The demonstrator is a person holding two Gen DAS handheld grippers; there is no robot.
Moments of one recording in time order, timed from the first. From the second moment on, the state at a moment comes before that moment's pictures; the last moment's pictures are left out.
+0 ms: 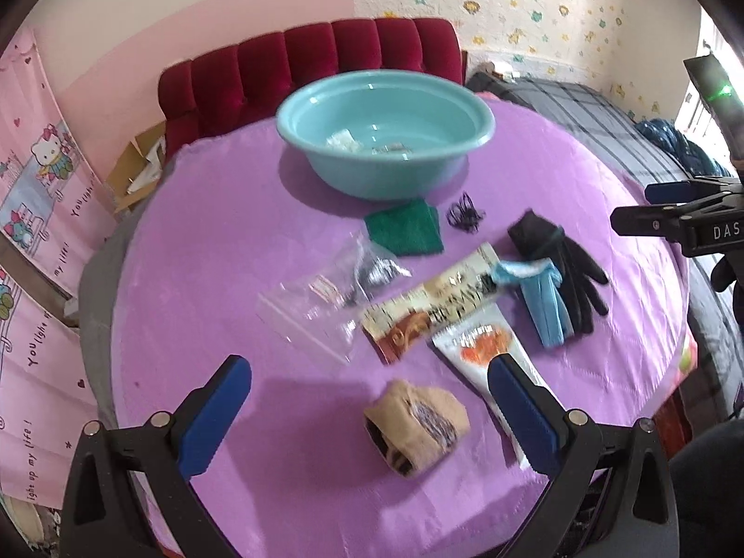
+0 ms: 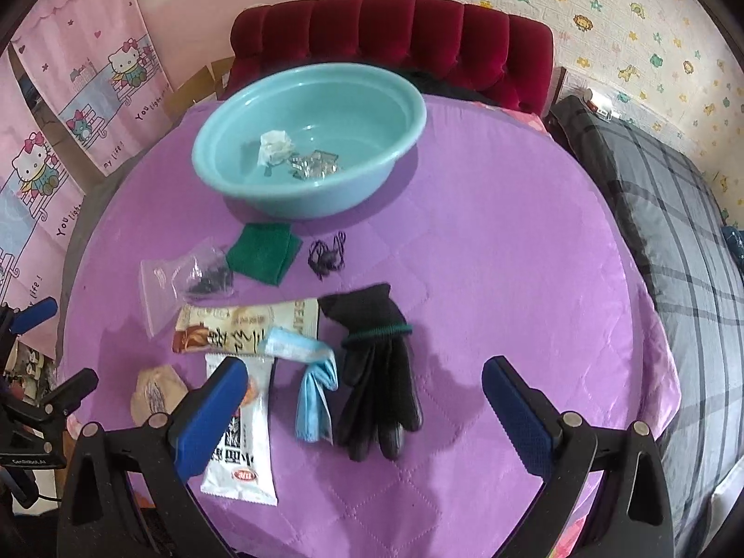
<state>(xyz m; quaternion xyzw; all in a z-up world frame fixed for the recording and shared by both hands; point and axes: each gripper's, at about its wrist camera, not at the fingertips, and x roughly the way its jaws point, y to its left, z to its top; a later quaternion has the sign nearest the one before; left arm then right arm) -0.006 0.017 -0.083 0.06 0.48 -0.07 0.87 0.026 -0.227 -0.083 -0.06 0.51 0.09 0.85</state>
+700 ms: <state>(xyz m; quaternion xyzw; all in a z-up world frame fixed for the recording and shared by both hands) -0.006 0.002 -0.162 0.04 0.58 -0.09 0.81 0.007 -0.246 -0.127 -0.05 0.55 0.08 0.83</state>
